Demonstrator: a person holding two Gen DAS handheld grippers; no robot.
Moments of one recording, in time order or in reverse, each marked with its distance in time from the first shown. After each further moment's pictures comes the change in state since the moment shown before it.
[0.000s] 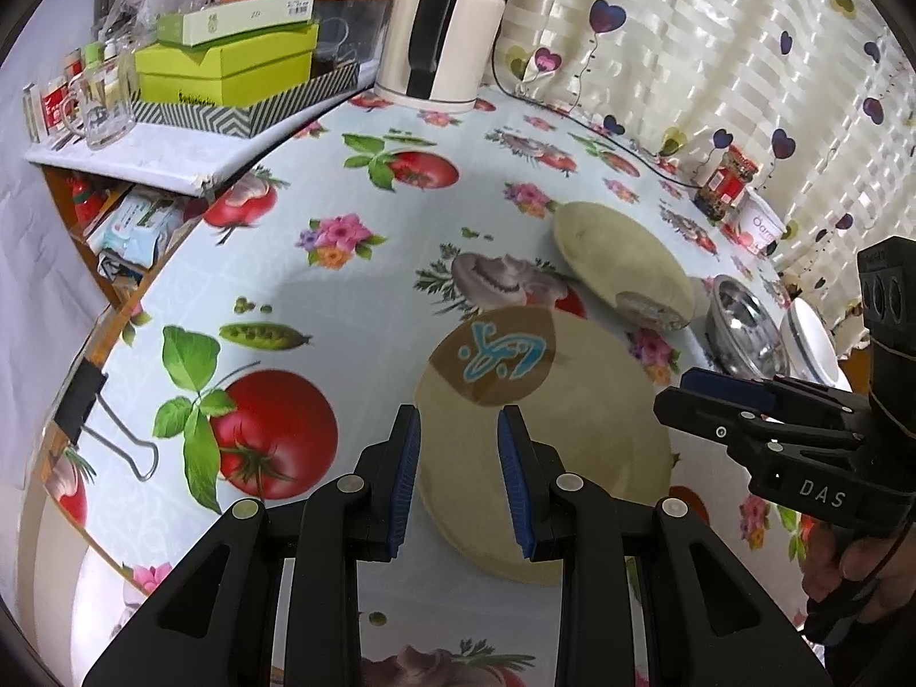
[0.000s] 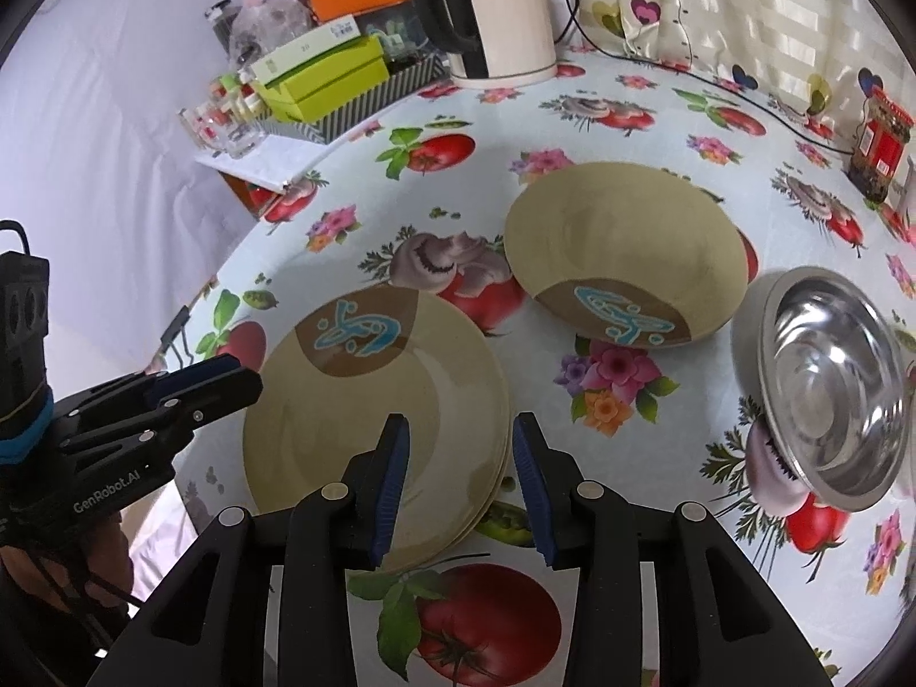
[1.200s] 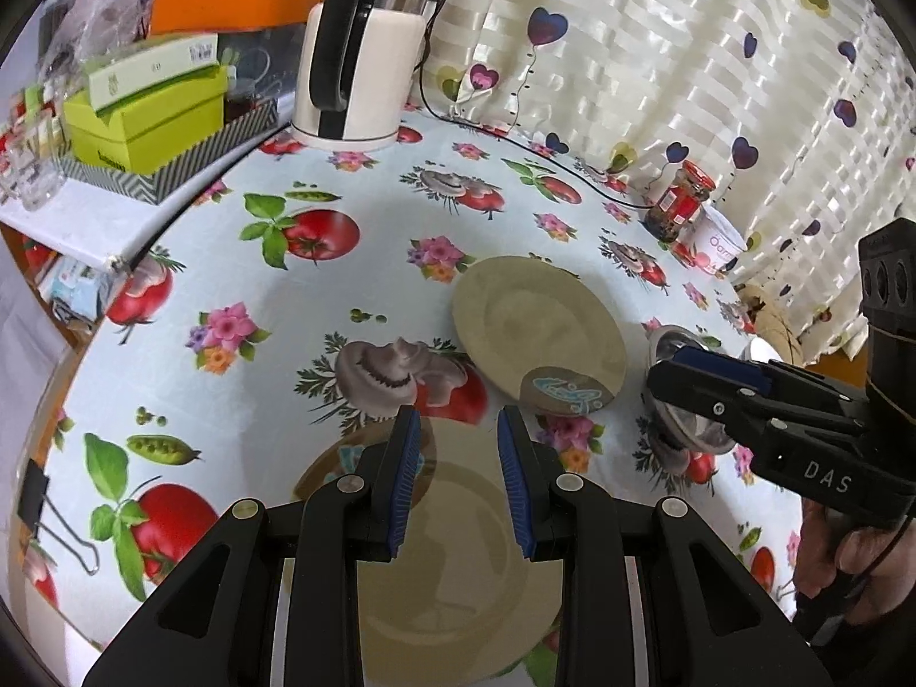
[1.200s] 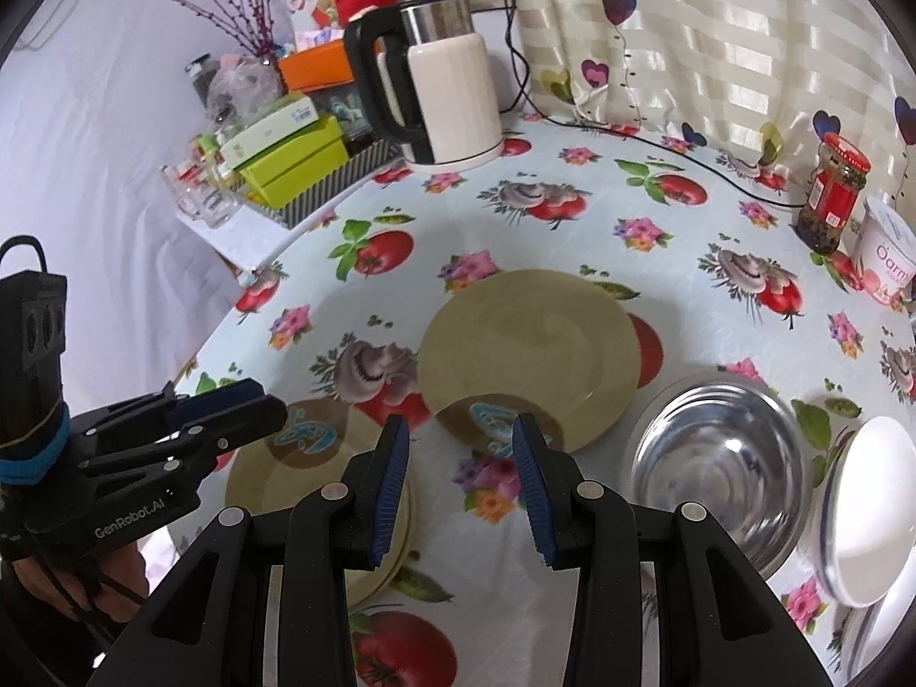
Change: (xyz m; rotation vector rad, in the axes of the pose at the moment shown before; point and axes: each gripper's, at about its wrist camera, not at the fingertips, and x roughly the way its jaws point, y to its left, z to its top) left arm 0.020 -0.052 0.056 0.039 -0.006 -0.092; right arm -0.045 -0.046 0.045 0.021 -0.109 -0.053
